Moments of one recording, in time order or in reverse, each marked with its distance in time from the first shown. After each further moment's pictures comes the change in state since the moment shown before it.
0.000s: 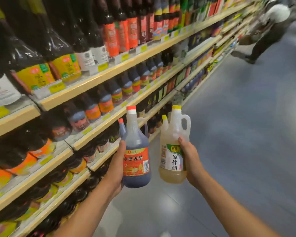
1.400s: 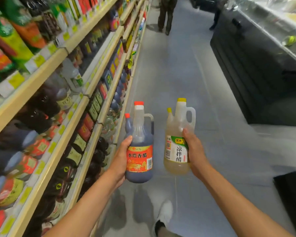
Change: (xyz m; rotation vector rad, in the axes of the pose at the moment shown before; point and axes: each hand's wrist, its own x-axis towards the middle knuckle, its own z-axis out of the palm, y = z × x) left_hand 0.489 0.055 0.487 0.296 -0.607 -0.194; right_hand 0.417 -0.136 -0.383 0.113 0.682 -0.054
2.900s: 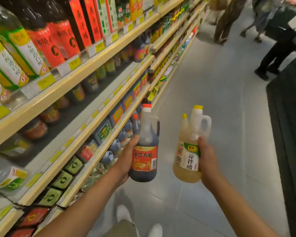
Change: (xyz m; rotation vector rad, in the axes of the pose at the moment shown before) left_hand 0.663 0.296 0.045 -0.129 0.305 0.016; right_hand 0.744 -0.210 0.106 -0.258 -0.205 -0.005
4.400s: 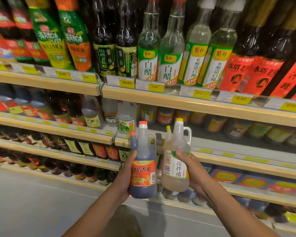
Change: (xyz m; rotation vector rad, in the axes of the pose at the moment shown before) left_hand -0.015 -0.059 -0.095 -0.721 0.957 0.402; right_hand 0.122 0.013 0.322 -0.250 -1.586 0.258
